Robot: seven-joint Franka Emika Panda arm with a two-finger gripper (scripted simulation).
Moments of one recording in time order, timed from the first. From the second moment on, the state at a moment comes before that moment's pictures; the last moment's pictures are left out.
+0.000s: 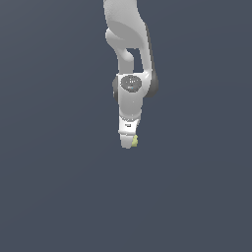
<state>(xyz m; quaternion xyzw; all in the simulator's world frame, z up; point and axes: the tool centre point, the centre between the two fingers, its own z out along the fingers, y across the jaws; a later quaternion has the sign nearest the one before) -0.052 0.016 0.092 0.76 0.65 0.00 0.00</state>
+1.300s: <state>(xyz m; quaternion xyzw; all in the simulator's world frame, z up) -0.058 0.019 0.040 0.73 0.68 0.00 0.00</state>
